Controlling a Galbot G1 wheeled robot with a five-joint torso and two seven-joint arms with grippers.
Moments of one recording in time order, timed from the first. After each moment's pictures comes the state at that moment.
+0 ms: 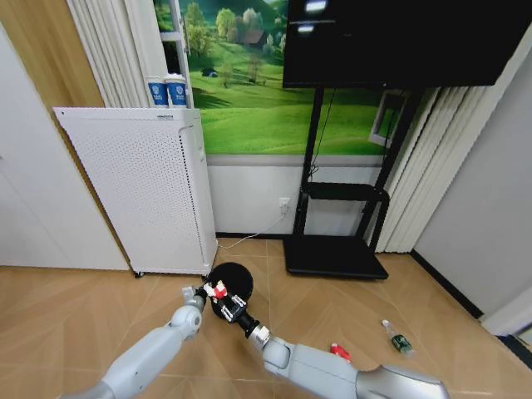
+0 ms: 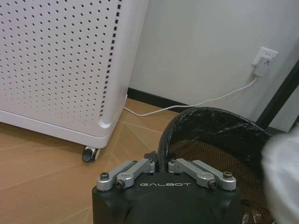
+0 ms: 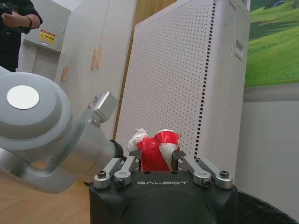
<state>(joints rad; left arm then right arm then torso) 0.65 -1.01 0.33 -1.24 -1.15 -0.08 -0.35 -0.51 1.28 -0.91 1.09 0.45 0.74 0.34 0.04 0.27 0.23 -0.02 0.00</state>
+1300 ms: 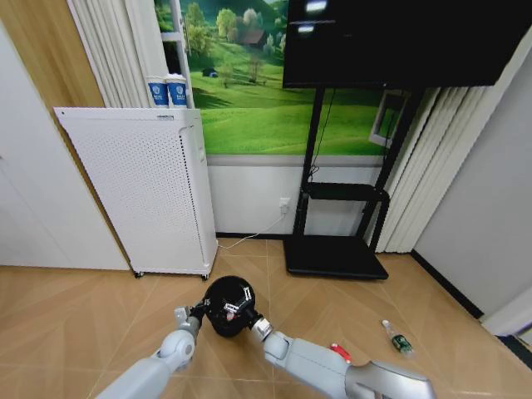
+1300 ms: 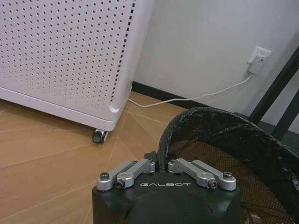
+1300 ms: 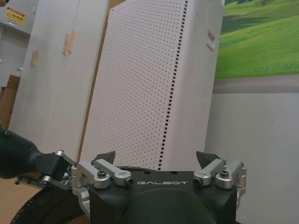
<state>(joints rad) 0.90 -0.93 0.17 -1.46 -1.10 -0.08 -0.36 -0.50 1.29 -0.87 0.99 0.48 0.74 0.37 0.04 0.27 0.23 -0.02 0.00</state>
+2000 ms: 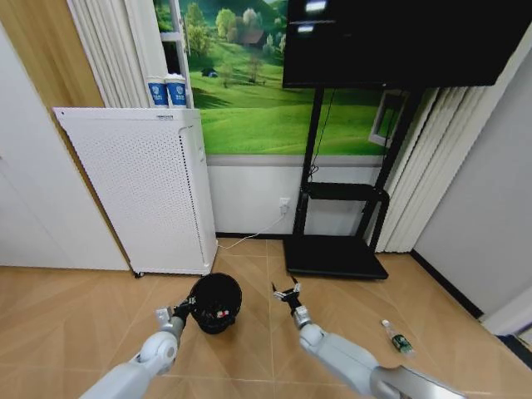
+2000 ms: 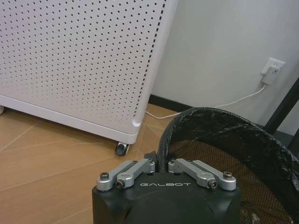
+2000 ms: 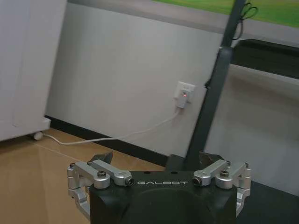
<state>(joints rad) 1.00 -0.84 0.06 -1.54 -1.09 -0.08 -0.35 -0.56 1.14 -0.61 0.75 0.60 0.61 0.43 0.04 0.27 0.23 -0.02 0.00</state>
